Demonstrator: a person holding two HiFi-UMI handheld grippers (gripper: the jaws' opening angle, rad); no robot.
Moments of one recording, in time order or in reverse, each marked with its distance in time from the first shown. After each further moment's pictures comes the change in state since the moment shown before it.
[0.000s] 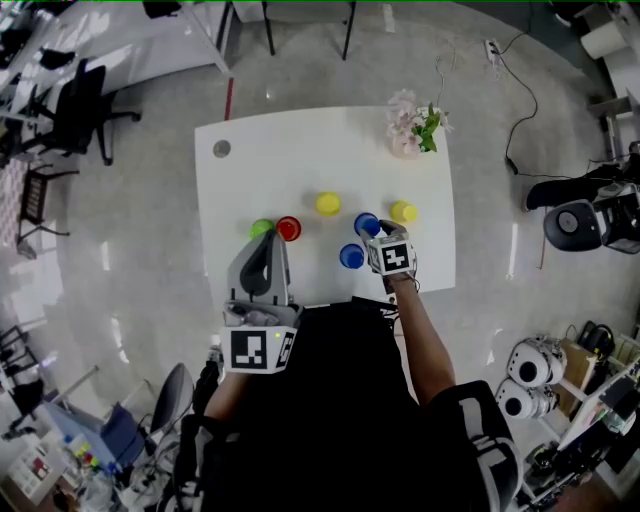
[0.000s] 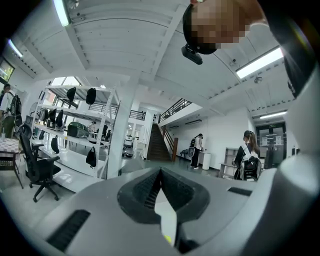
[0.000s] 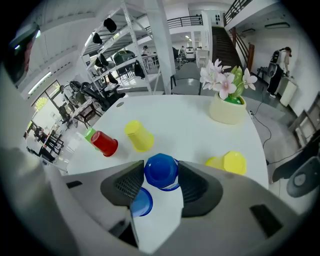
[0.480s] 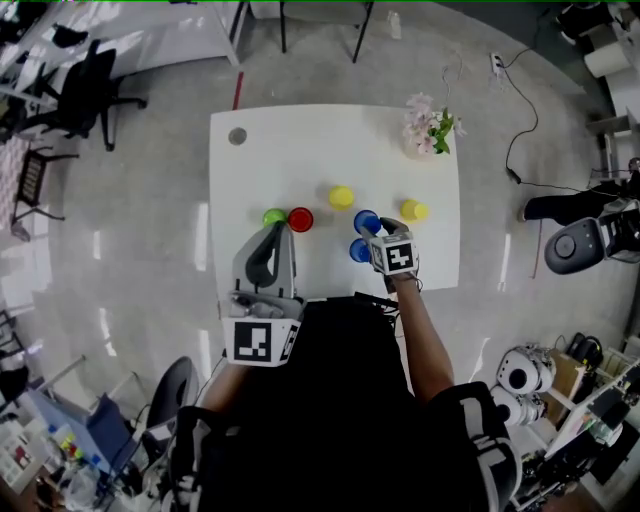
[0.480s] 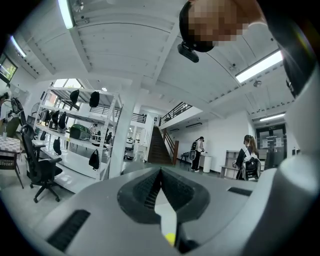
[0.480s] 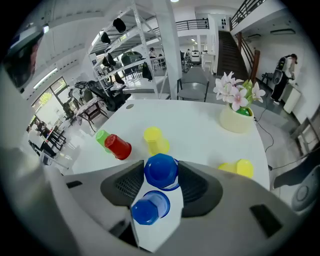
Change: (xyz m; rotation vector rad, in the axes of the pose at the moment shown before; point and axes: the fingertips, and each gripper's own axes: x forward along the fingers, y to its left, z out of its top) left arm -0.034 0.030 0.006 -0.048 -0.020 0.007; right arm -0.009 0.049 0.011 -0.046 -0.021 0.021
